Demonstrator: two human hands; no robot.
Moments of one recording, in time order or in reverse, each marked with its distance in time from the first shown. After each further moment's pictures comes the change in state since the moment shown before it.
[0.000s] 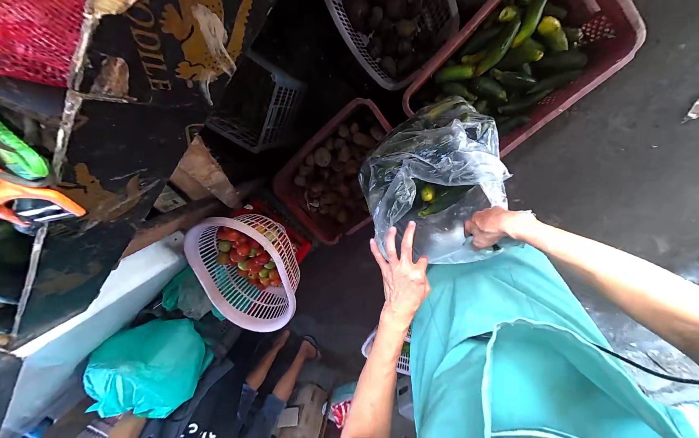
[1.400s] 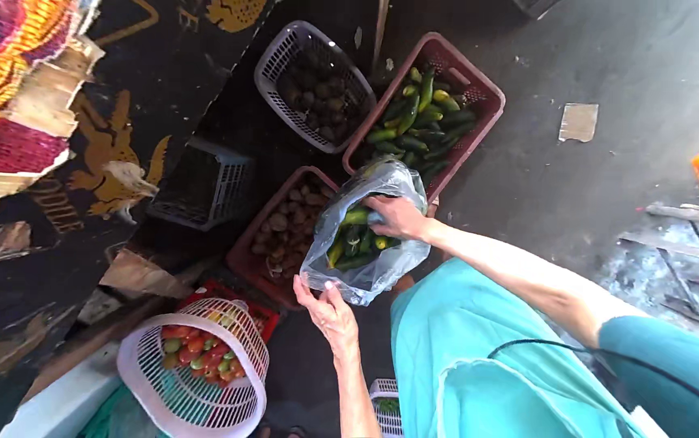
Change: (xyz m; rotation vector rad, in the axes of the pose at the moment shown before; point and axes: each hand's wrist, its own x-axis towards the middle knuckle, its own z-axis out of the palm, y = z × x) left_hand 0.060 -0.028 -0.011 -0.450 0.431 -0.500; right_hand 0.020 0.005 -0.070 0.288 1.085 -0.276
